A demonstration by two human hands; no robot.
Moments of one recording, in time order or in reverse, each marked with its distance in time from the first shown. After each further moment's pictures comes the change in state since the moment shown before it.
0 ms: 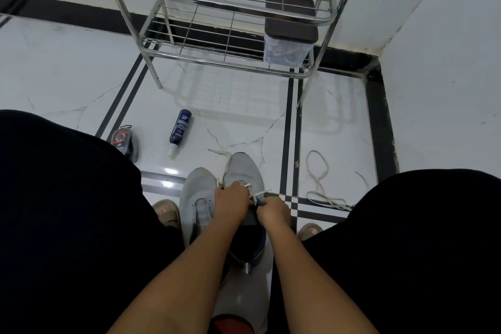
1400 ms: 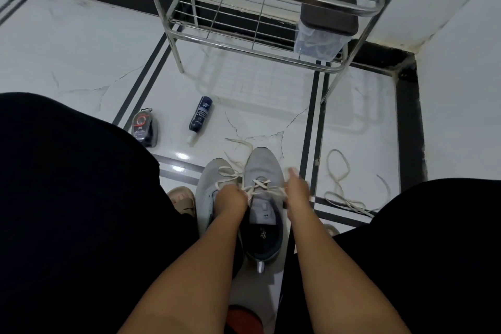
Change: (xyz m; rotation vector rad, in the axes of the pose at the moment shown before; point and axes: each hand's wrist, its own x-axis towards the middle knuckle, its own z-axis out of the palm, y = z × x) left_hand 0.000 -0.039 -0.008 -0.474 -0.034 -0.457; right_hand 0.032 -0.014 -0.010 -0.016 0.239 -0.208
